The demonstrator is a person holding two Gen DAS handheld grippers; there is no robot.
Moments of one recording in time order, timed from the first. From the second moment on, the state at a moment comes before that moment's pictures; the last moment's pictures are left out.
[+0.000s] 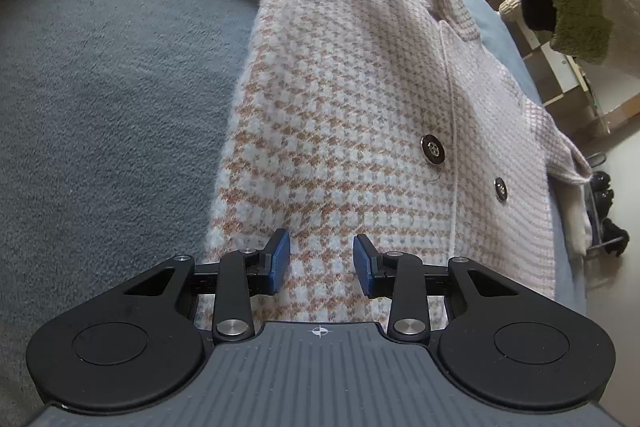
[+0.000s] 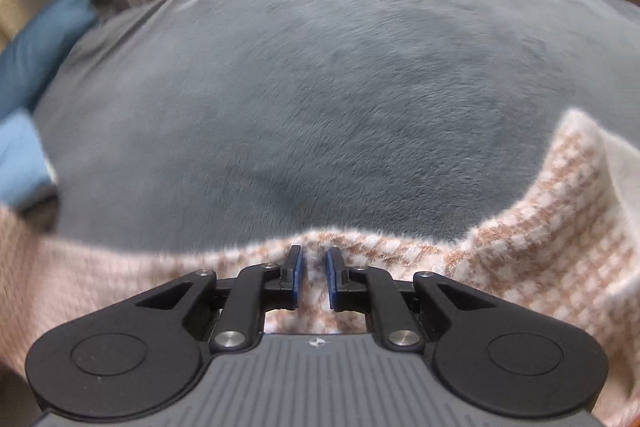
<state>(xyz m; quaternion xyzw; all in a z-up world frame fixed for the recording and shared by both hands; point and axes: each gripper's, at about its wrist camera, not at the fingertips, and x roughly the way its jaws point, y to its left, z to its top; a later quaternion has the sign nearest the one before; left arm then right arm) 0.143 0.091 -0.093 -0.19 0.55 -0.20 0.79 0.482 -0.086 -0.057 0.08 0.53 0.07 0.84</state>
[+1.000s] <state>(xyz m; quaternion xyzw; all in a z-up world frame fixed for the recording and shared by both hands) 0.138 0.097 -0.103 -0.21 0.54 -0.20 0.79 0.438 0.028 -0.036 -0.04 0.56 0.26 0.79</state>
